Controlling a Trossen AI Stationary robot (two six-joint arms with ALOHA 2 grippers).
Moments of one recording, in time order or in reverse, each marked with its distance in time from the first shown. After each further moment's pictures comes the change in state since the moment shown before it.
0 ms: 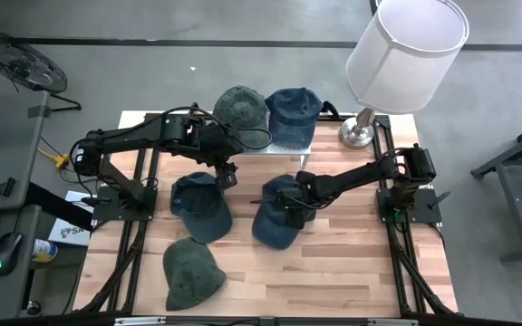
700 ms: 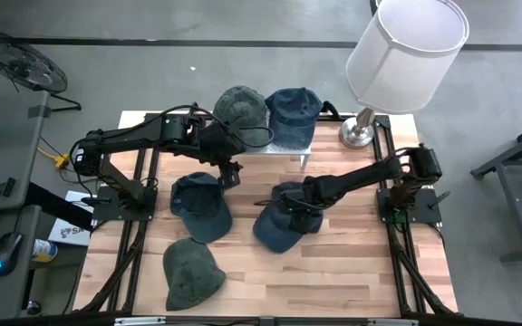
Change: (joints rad) left arm 0.000 0.000 0.000 0.076 0.006 0.039; right arm 0.030 -0.049 0.002 -0.107 -0.143 0.155
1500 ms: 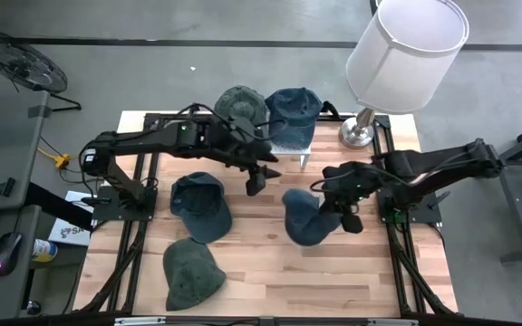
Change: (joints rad) left arm -0.021 0.071 0.000 0.479 0.220 -0.047; right arm 0.053 -0.630 0.000 -0.077 -0.287 -0.335
